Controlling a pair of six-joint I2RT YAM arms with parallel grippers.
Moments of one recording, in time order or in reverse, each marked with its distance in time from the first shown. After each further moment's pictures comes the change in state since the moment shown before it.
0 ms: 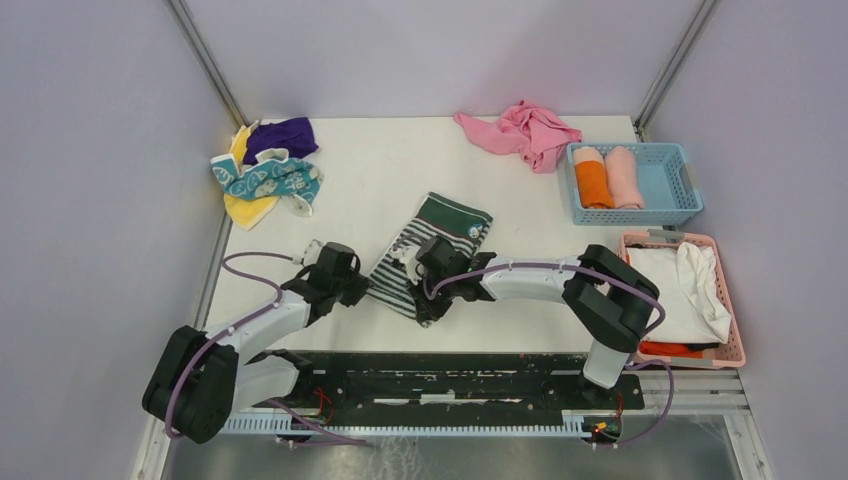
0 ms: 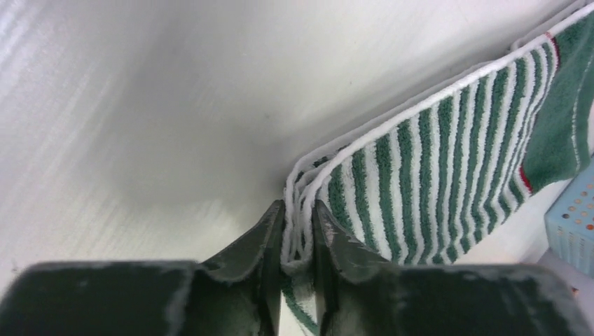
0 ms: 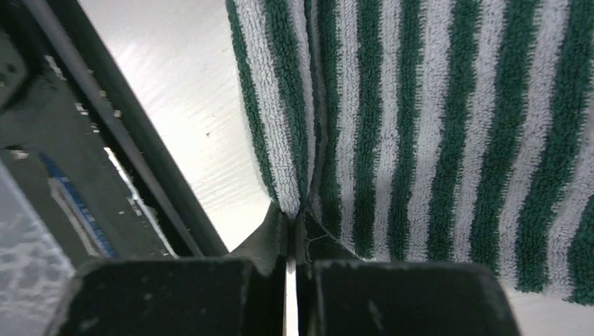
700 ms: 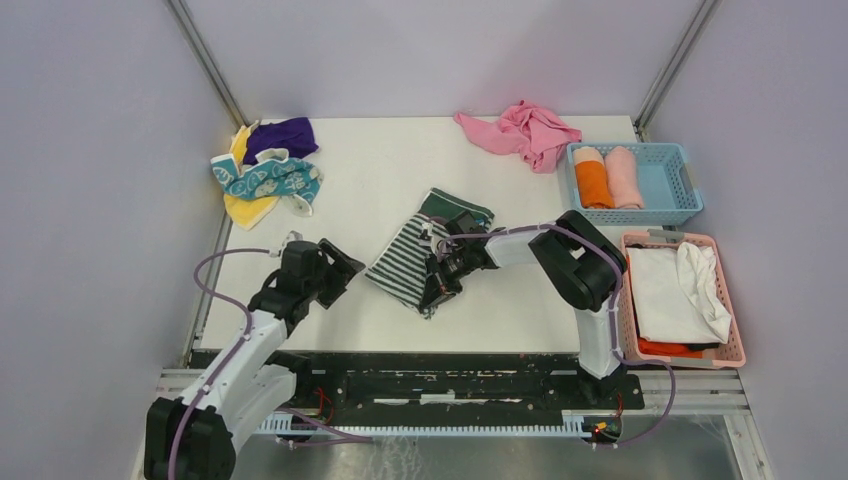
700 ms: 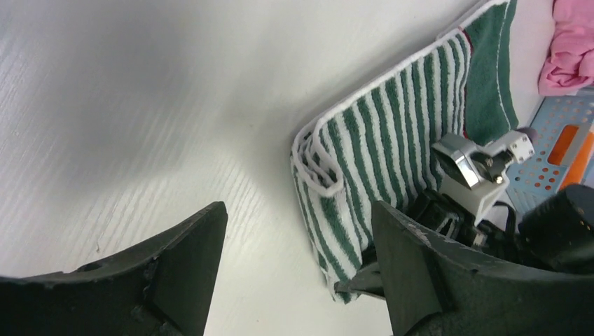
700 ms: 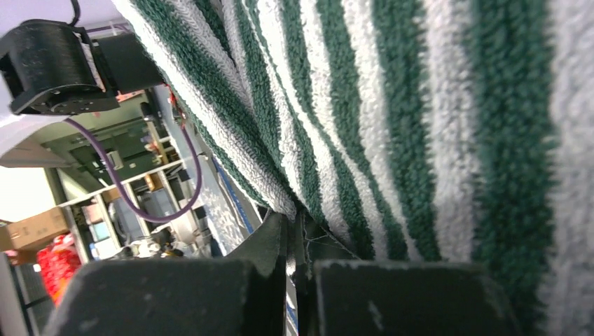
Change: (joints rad) left arm 0.217 -0.266 0.022 -0.156 0.172 0.236; right arm -0.327 0.255 0.050 0.106 -0.661 0.352
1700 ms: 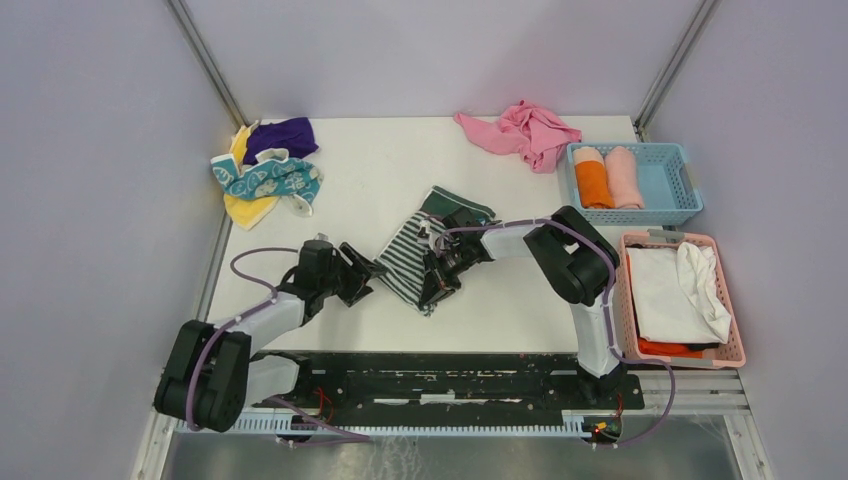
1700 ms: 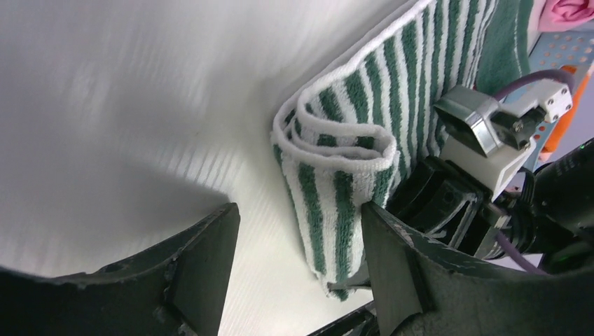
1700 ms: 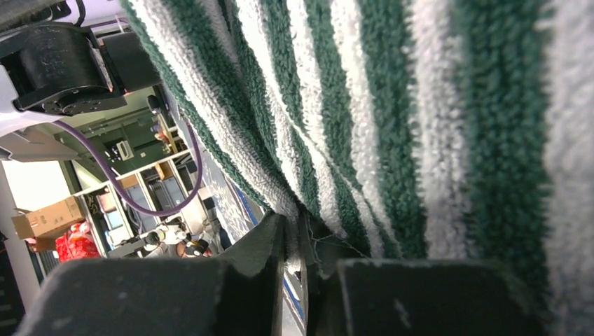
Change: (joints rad) left arm -0.017 0.299 -0.100 0.390 0.226 -0.029; right arm -0.023 0.071 0.089 -0.092 -0.059 -0.023
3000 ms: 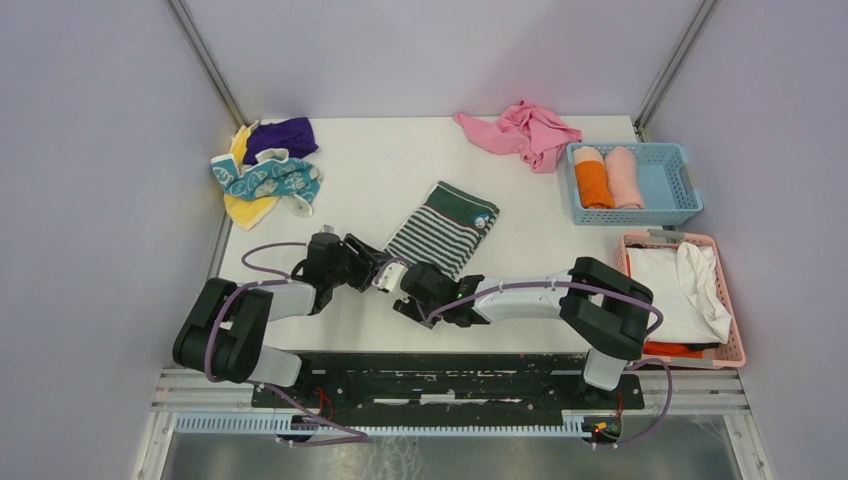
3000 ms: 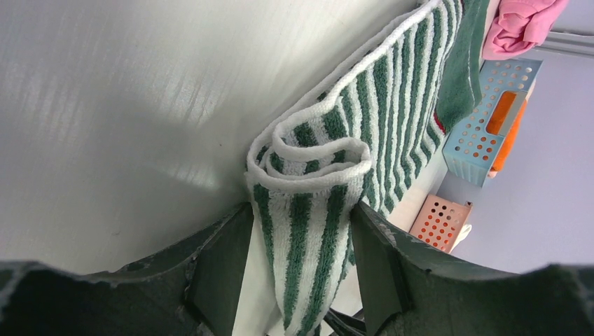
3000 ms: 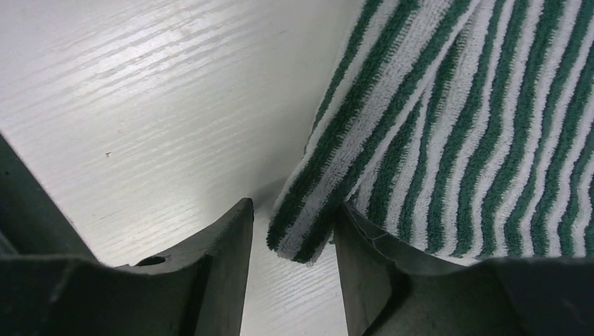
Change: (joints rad) left arm -0.018 0.269 0.030 0.336 0.009 -0.114; right arm 0.476 -0.333 -0.169 0.080 1.107 -0.563
